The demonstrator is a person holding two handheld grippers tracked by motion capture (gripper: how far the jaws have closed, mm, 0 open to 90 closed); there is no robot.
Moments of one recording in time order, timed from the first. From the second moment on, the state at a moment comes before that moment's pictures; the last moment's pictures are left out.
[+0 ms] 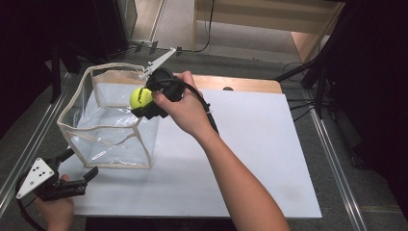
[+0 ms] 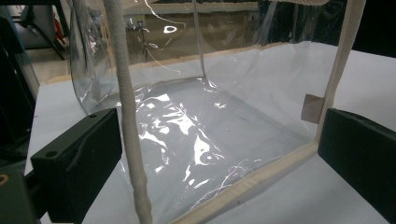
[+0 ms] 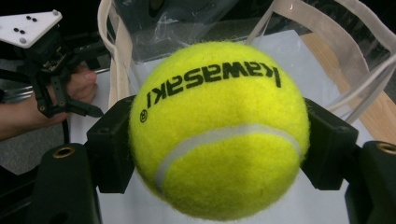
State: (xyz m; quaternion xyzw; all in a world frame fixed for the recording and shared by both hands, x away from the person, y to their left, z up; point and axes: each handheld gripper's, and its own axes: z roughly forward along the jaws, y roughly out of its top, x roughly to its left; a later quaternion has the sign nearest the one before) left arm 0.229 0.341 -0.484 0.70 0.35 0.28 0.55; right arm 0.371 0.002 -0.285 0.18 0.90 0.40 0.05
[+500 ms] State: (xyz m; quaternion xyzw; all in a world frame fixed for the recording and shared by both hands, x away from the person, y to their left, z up) left arm 0.229 0.341 -0.484 0.70 0.35 0.28 0.55; right arm 0.381 0.034 -0.290 0.16 0.90 0.40 0.04
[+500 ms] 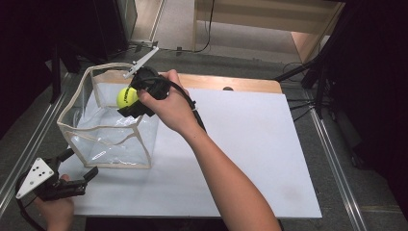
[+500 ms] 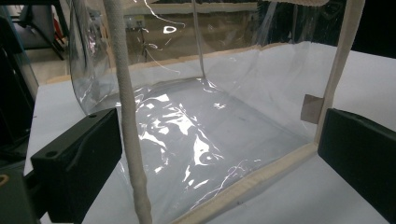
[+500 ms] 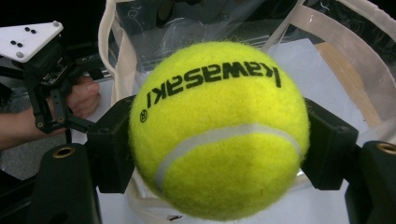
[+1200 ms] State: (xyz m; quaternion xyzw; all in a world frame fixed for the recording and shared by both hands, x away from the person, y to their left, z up) left arm 0.229 0.341 -0.484 0.70 0.35 0.28 0.56; right arm 0.381 0.044 -0.306 0.16 0.93 0.34 0.03
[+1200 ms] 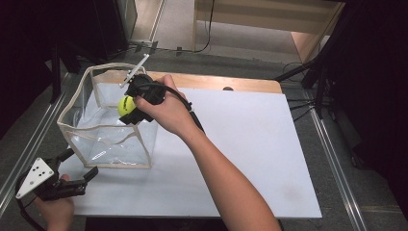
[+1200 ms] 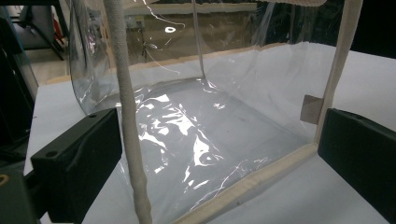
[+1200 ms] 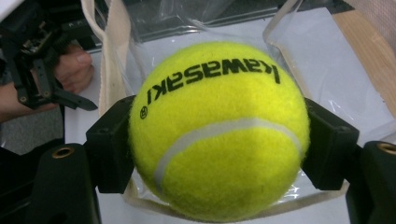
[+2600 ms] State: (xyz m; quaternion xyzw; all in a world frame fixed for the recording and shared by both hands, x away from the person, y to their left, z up) left arm 0.230 0.341 -0.484 0.70 0.35 0.28 0.55; right arm 0.351 -0.022 -0.326 0.22 0.88 0.40 0.08
